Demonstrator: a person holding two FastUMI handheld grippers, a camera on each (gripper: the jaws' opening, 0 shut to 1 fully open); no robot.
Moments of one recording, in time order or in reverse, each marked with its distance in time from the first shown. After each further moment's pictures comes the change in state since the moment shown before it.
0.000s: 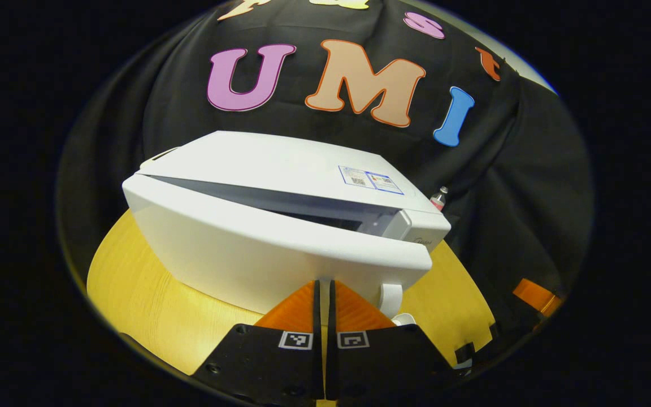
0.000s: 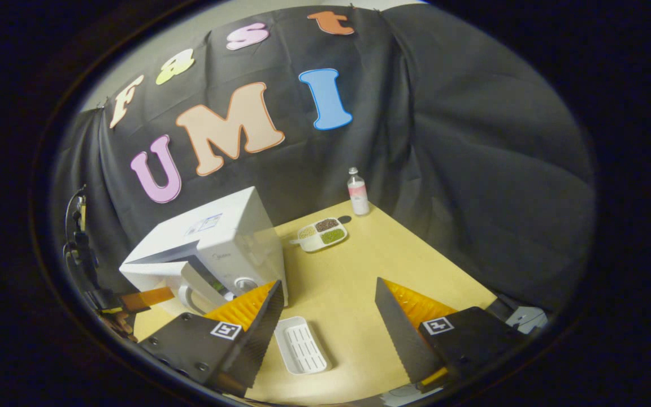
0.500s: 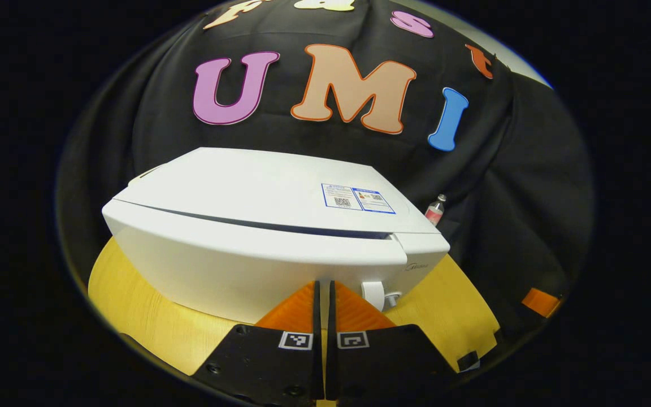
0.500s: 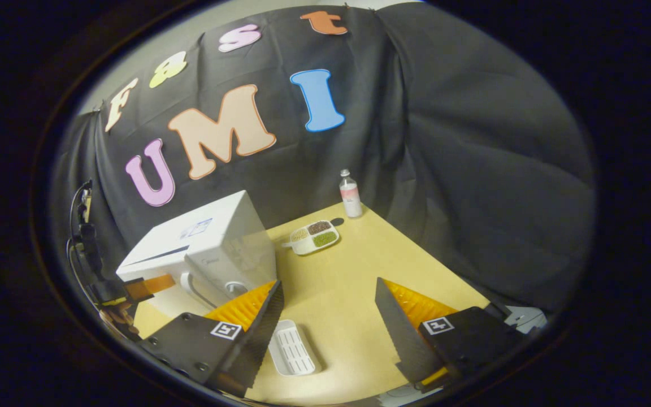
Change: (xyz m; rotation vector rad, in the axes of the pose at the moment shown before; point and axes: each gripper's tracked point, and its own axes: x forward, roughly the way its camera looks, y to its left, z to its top) left arm 0.028 -0.013 0.020 0.027 -0.047 -0.001; right arm 0.003 -0.017 0.010 0.012 -0.001 -0.011
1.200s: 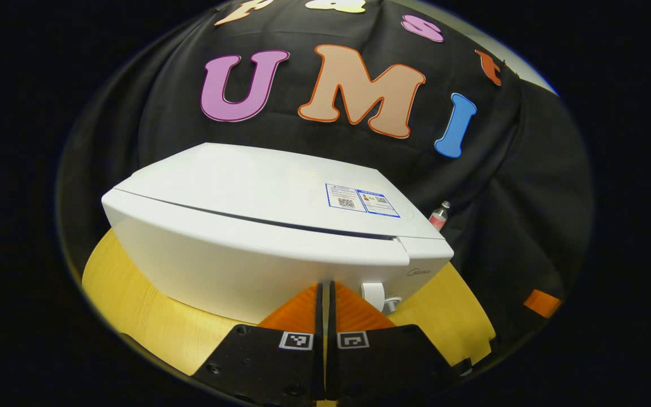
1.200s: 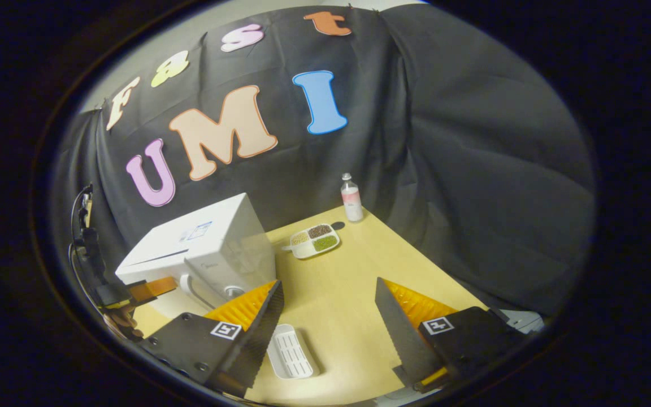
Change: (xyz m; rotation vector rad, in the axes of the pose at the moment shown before) left arm 0.006 -0.001 -0.002 -0.057 -0.025 0.013; right arm 0.006 0.006 0.012 -0.013 -0.013 0.015
